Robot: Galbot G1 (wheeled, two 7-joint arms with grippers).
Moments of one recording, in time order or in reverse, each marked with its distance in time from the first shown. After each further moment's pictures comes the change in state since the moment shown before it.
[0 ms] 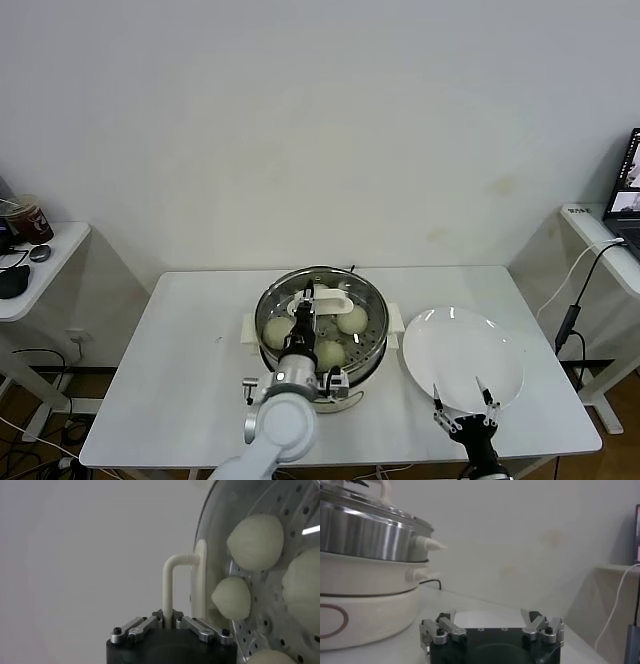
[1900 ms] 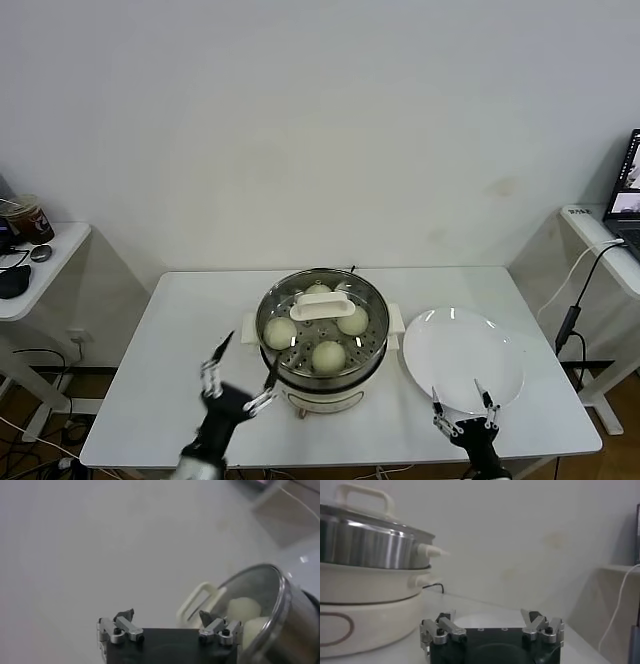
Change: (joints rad) left arm 0.725 0.111 -0.489 -0.335 -1.177 -0.682 -0.405; right arm -0.058 -0.055 -0.035 0.065 0.108 -0.058 -0.021
